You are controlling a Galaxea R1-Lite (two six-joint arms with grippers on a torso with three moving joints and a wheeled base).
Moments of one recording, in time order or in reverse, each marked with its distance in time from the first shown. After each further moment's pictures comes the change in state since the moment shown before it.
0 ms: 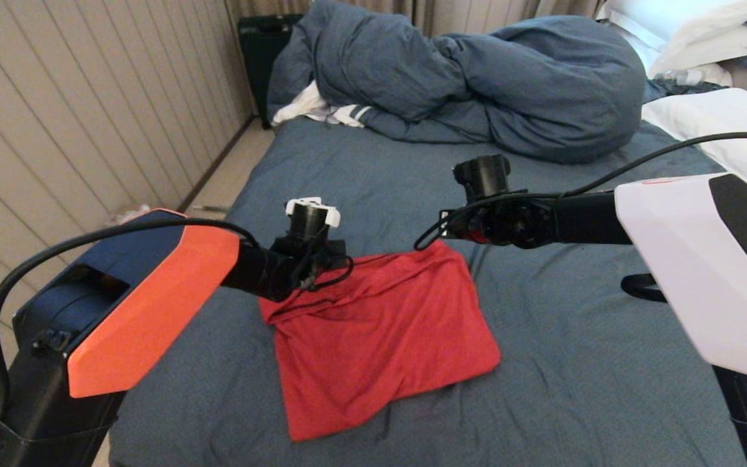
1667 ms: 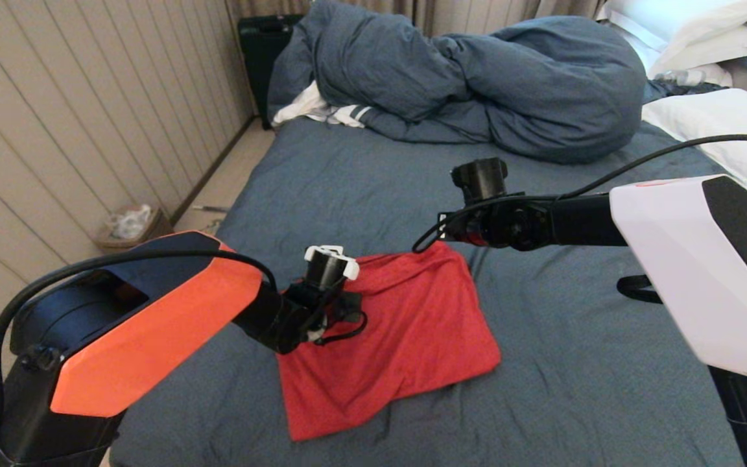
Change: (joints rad) left arm -0.091 -0.022 0.285 -0.100 -0.043 0.011; right arm 0.004 0.008 -0.001 0.000 0.001 0.000
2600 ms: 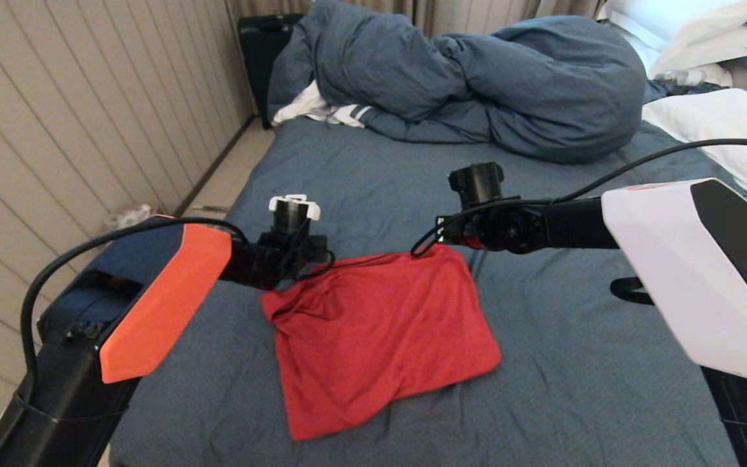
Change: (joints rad) left arm 0.178 0.115 -0.448 0.148 0.022 0.085; right arm 0.001 0.018 -0.005 -0.001 -0.003 0.000
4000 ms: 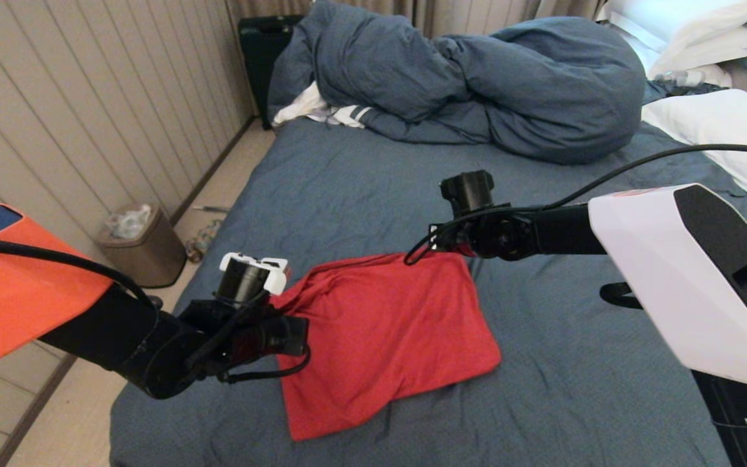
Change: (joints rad) left arm -0.110 -0.520 0.991 -0.193 -0.180 -0.053; right arm 0.021 0.019 0.010 0.000 -0.005 0.001
